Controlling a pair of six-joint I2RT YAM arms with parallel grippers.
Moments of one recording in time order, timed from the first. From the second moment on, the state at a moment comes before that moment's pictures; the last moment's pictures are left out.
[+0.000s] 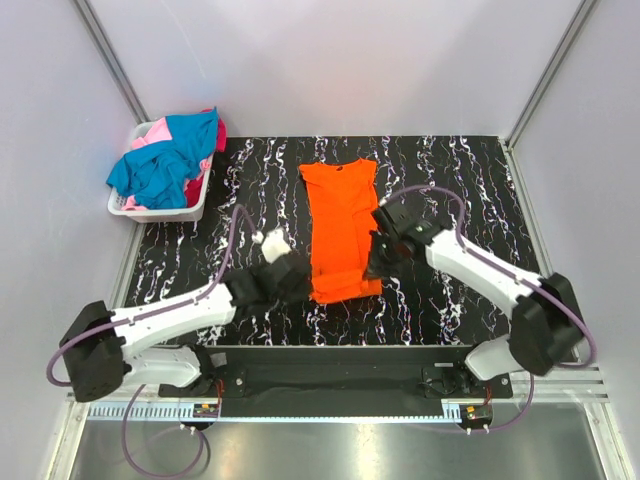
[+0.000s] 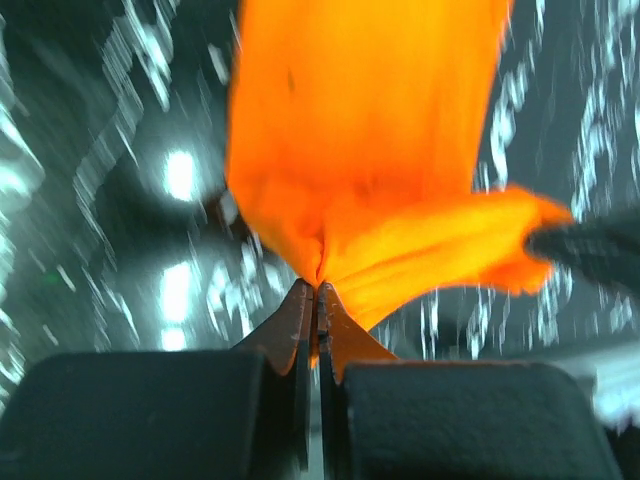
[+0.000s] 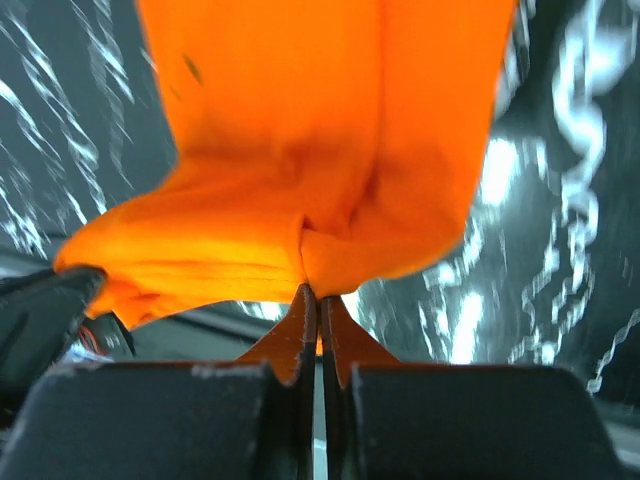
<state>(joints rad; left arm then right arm) -1.03 1.17 0.74 -0.44 -0.39 -1.19 0.63 1.42 1.03 -0.71 -0.12 0.76</state>
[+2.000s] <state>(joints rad) -0.43 1.75 1.16 -0.36 0.07 -0.67 0.28 1.82 1.29 -0.69 -0.26 0.57</state>
